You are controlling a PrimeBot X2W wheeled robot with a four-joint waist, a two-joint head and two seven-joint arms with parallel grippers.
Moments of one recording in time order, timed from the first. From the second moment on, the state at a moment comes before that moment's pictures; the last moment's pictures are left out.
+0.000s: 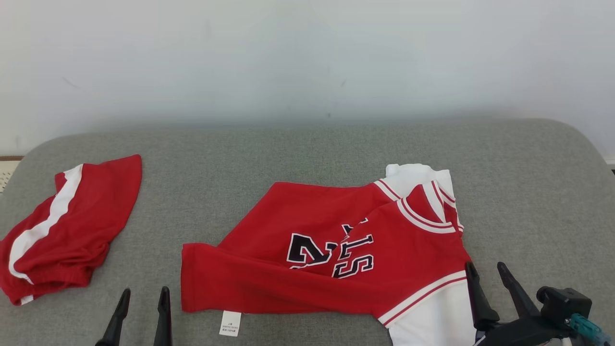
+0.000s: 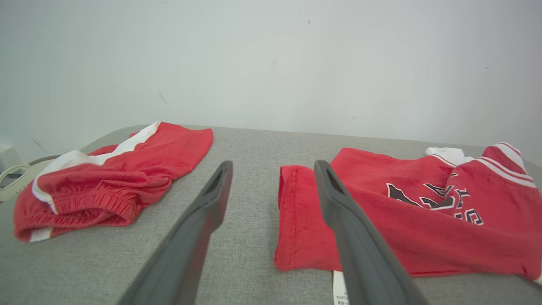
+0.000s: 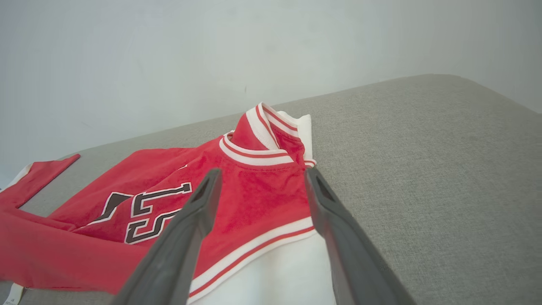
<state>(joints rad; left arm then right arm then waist) -0.02 0.07 0.02 0.07 -0.13 -0.02 -0.26 -0.05 -0.20 0.19 0.17 0.38 0.13 -0.12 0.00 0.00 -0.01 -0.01</state>
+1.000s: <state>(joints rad) 0.10 0.06 0.01 0.03 -0.10 0.00 -0.26 0.05 -0.12 0.09 0.06 0.24 0.13 -0.11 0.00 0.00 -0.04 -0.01</state>
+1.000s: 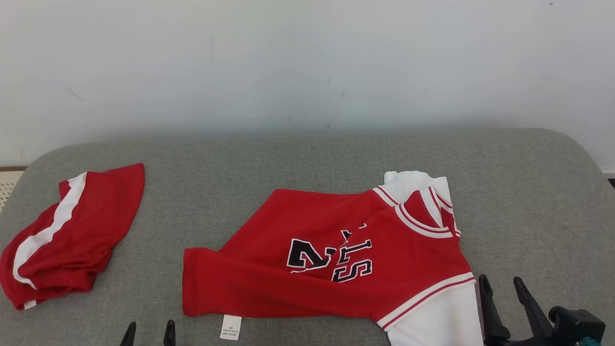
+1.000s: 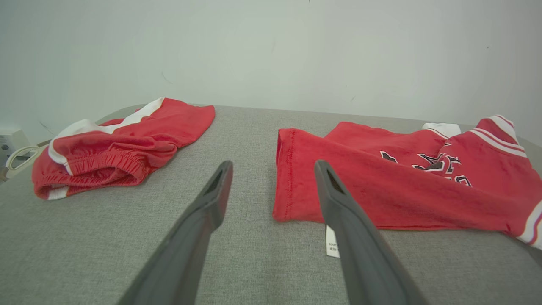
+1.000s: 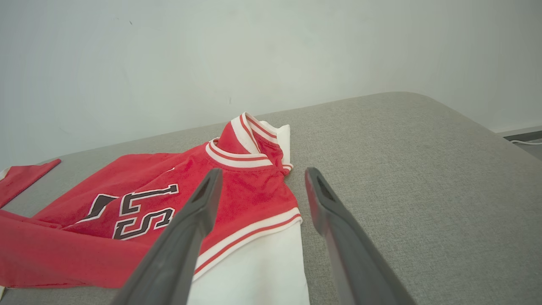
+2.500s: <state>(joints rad) 0.06 0.08 -0.03 0.15 -0.15 -0.06 -0.25 0.05 -0.15 0.08 0.16 0.25 0.13 -0.03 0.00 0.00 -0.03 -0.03</state>
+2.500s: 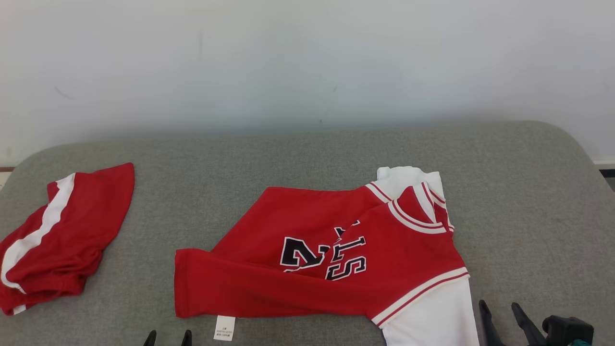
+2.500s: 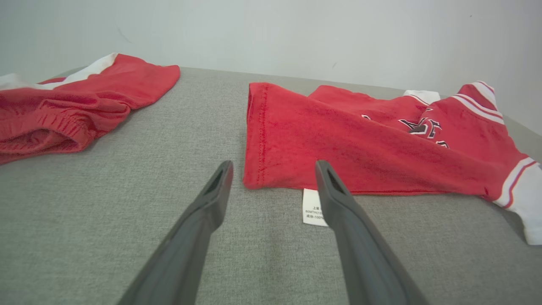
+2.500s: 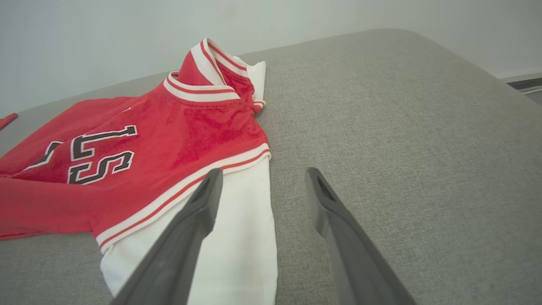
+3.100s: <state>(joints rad) -0.20 0.15 -0.08 0.48 -0.15 -0.11 -0.26 -0.03 -0.16 0.16 0.35 0.31 0.13 -0.02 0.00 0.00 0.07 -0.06</state>
